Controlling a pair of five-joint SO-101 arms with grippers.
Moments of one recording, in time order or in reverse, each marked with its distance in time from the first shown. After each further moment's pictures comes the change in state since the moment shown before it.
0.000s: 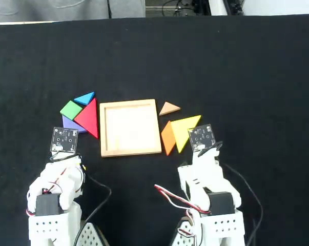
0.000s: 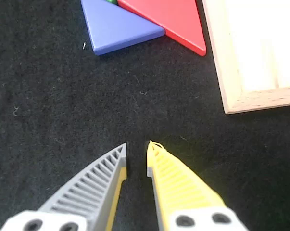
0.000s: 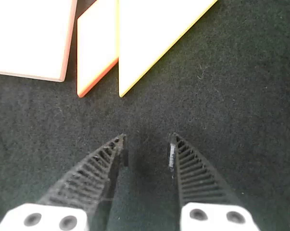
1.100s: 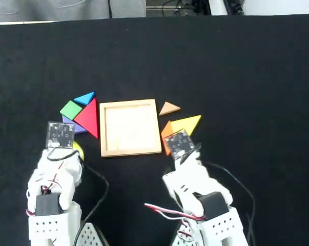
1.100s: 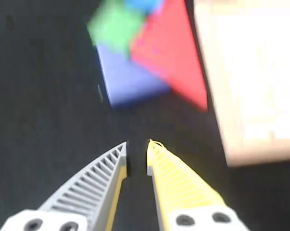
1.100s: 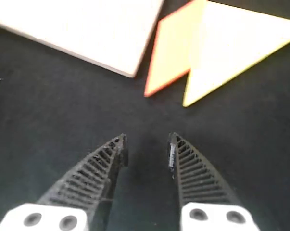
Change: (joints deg) left arm 0.0 0.0 0.0 -13.4 -0.1; right arm -15.9 0.0 0.0 0.0 -0.4
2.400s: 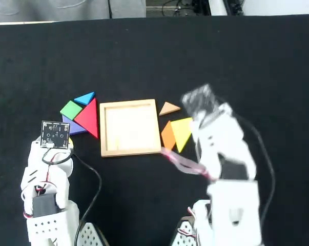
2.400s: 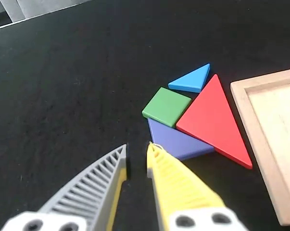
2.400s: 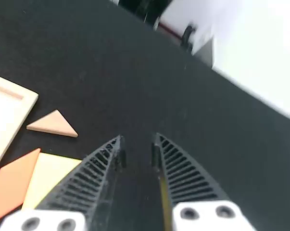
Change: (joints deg) left arm -6.2 0.0 0.0 -12.8 -8.7; right arm 23.5 44.0 -32.4 -37.2 26.2
